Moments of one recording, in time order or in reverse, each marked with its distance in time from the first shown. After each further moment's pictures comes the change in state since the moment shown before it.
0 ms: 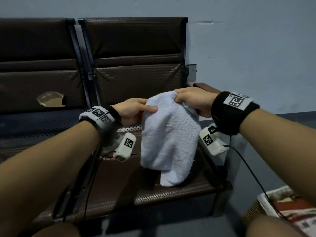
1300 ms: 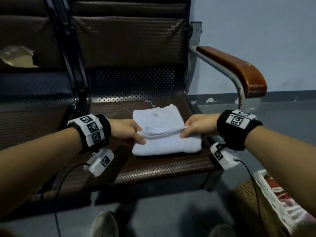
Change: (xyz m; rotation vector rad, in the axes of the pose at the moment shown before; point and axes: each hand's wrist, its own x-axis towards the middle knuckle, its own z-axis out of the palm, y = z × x) left_hand 0.007 -0.153 -0.010 0.621 -0.201 -0.416; right_hand 0.004 0.169 0.009 -0.481 -0.311 0.403
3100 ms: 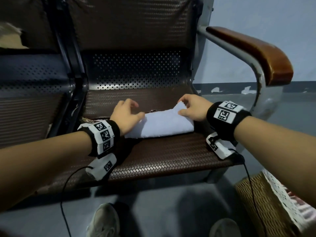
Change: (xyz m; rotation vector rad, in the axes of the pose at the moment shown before) left_hand 0.046 -0.037 0.016 0.092 0.835 0.077; right_hand 0.064 -0.004 0.001 -0.244 0.454 -0.094
